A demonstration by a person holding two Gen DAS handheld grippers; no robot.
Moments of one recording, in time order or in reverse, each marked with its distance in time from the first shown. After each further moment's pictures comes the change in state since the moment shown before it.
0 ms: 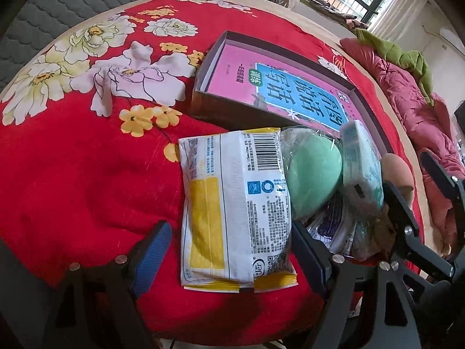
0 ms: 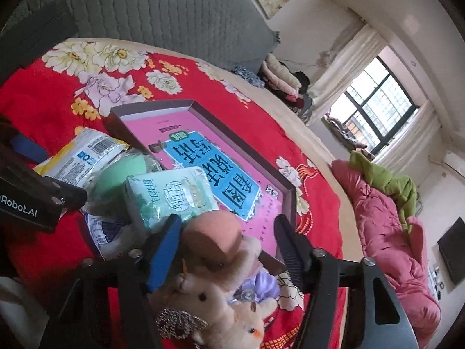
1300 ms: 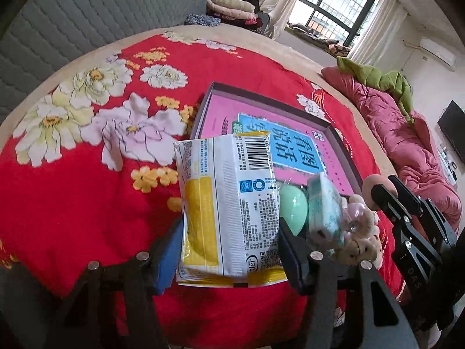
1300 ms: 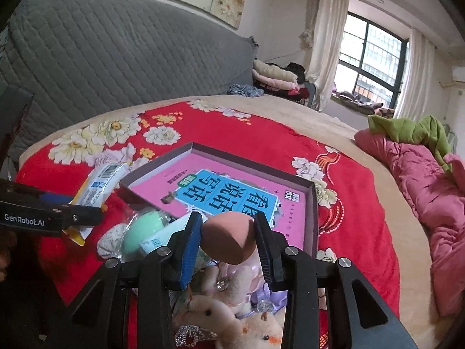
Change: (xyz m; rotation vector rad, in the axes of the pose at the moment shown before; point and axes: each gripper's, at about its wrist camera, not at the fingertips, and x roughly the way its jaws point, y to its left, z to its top) left arm -0.054 -0.005 0.016 0.026 -0.168 -0.064; right arm -0.021 -0.062 -0.002 0.395 -0.125 0.194
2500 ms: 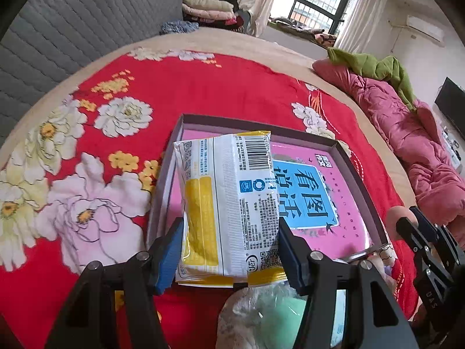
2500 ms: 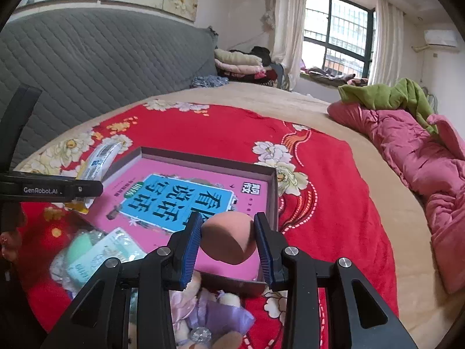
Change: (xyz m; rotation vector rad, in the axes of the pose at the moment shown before) left arm 0.078 -0.026 0.084 0.125 0.013 -0.005; right arm 0.044 -0.069 0.003 0.143 0.076 -0.100
